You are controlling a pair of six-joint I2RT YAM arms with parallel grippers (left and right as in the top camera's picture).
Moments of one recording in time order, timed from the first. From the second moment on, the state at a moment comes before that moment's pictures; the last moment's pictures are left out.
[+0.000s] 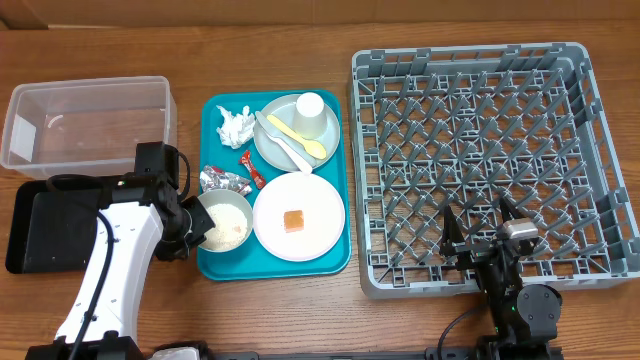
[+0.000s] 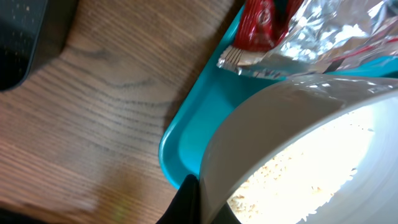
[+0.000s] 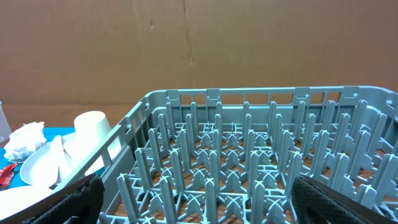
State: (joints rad) left arm 0.08 1.40 0.95 -1.08 0.03 -0.55; right arm 0.05 0.01 0.02 -0.02 -0.12 0.07
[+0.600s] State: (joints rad) left arm 0.08 1.40 0.91 -1.01 0.03 -0.54; right arm 0.05 0.01 0.02 -0.02 -0.12 0.07
